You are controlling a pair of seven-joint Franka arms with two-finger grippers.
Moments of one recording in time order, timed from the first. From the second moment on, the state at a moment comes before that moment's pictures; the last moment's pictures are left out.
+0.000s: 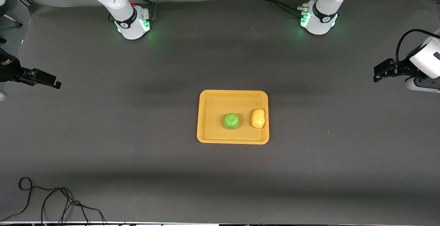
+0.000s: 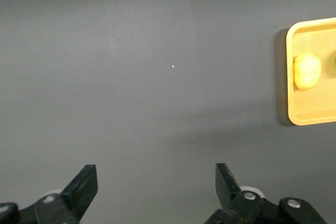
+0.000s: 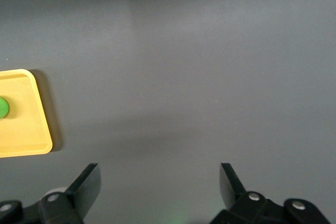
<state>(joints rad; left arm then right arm) 0.01 -0.03 -0.02 -1.74 0.00 1.68 0.14 -0.07 0.06 0.01 -1.54 0.06 1.53 0.10</state>
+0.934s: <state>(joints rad) 0.01 -0.03 -0.01 -1.75 0.00 1.68 0.14 -0.07 0.05 0.02 -1.57 0.01 1.55 0.02</state>
